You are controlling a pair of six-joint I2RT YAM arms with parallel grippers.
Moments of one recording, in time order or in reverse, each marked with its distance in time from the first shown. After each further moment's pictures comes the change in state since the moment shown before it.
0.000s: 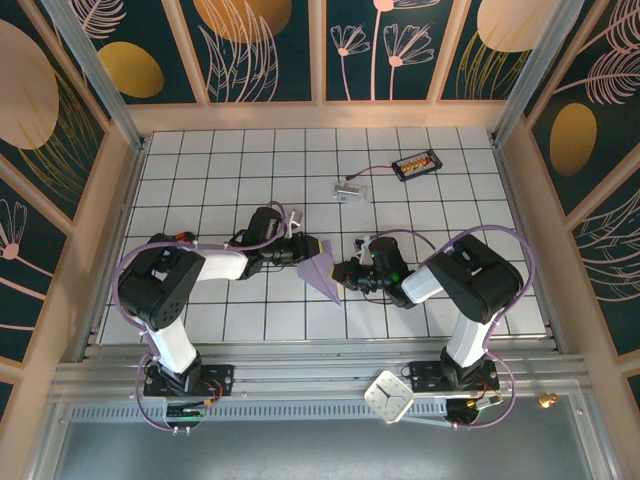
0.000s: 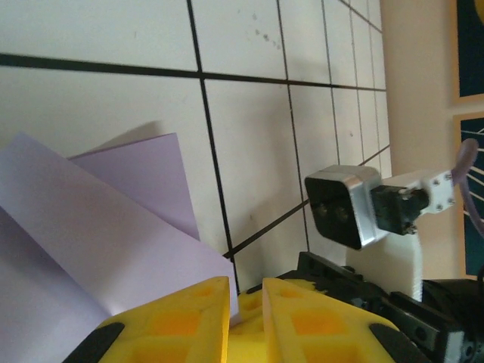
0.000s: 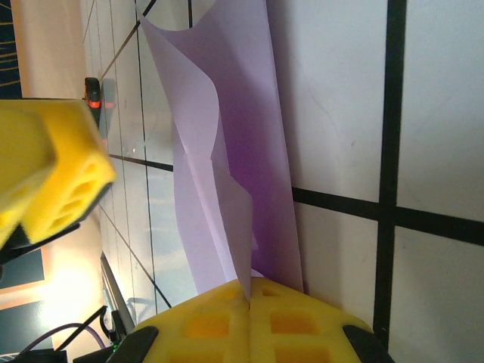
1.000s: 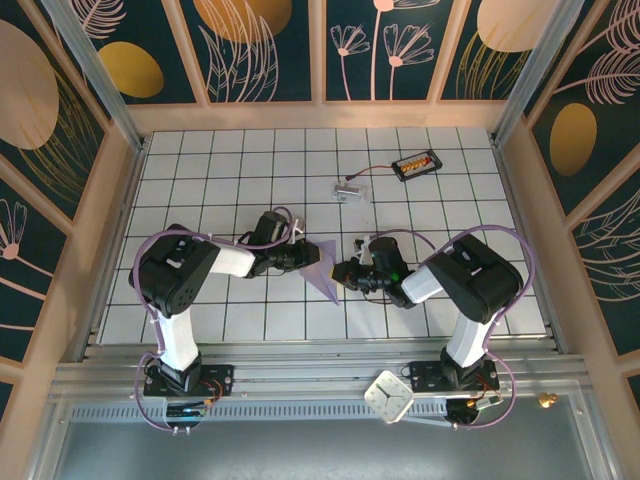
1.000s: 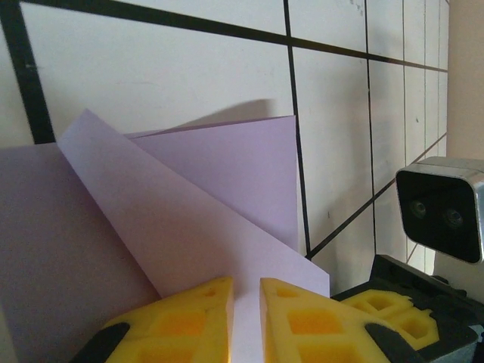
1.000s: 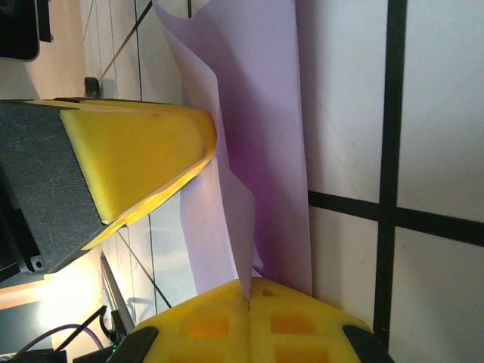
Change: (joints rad) left arm -0.001 0.112 0.032 -0.030 -0.022 0.059; right arm 0.000 0.001 0.001 -0.003 0.000 -0.001
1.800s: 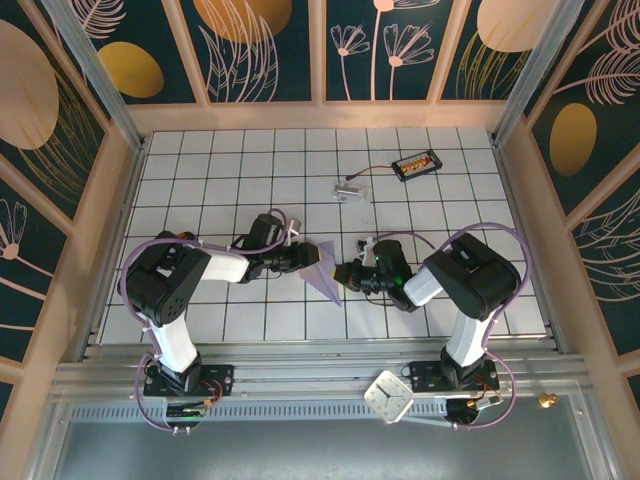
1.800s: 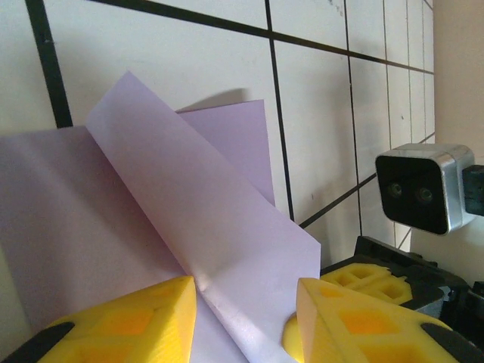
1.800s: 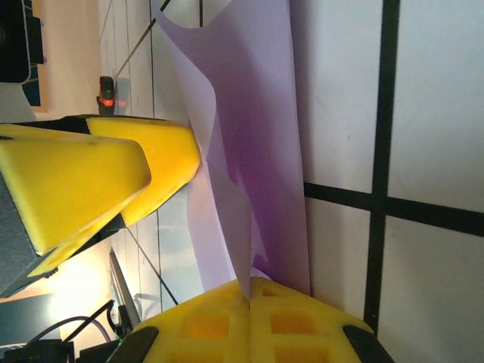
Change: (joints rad) left arm 0.001 -0.084 -0.069 0.021 -0.009 -0.011; right arm -0.019 0.027 -0.048 0.128 -0.031 0.013
